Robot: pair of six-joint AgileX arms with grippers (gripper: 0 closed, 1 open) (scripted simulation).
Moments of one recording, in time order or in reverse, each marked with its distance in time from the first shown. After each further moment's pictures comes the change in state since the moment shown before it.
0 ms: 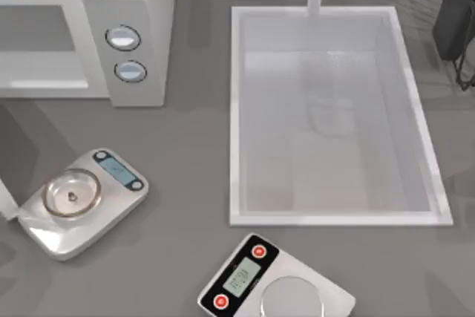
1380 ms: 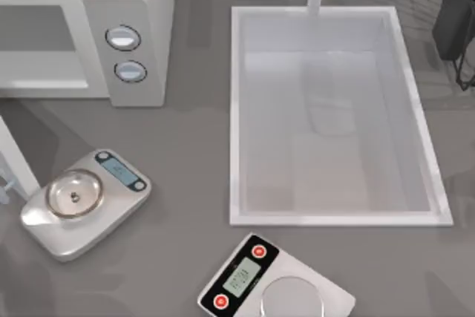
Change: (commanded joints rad) left arm -0.428 -0.315 -0.241 0.077 -0.271 -0.372; right arm 0.000 0.000 0.000 0.000 0.000 0.000
